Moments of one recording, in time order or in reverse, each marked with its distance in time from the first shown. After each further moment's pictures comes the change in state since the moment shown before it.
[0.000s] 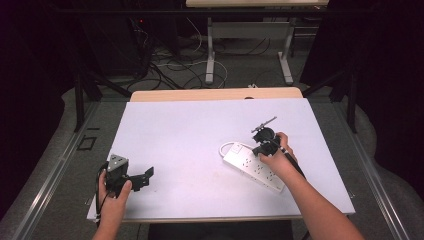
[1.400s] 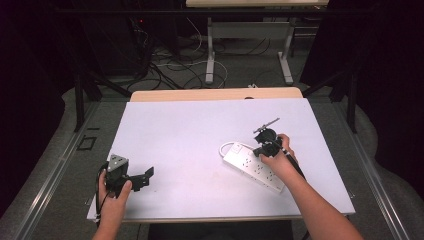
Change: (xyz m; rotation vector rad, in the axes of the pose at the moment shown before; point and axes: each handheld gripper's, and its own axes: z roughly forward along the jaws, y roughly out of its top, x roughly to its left) left arm 0.000 0.000 0.000 0.000 0.000 0.003; right arm -0.004 -0.005 0.001 -0.017 0.023 0.002
